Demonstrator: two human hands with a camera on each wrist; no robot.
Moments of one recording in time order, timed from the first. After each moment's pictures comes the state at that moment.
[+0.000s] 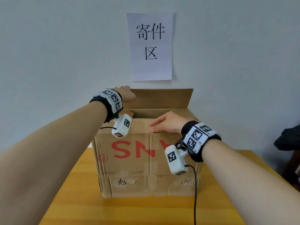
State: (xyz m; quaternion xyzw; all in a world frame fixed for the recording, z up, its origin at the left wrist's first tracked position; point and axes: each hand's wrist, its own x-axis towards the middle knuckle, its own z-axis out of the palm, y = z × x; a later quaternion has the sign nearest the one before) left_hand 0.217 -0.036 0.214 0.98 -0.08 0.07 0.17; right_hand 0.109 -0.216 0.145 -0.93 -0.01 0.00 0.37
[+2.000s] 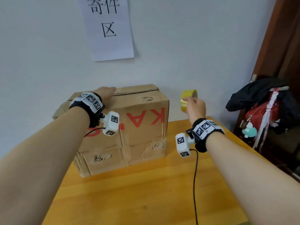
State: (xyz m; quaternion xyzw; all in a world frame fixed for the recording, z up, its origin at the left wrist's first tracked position) left_hand 0.133 -0.079 0.158 0.94 -0.07 -0.03 0.34; right_hand 0.013 -0.345 0.068 -0.67 0.28 -0.37 0.57
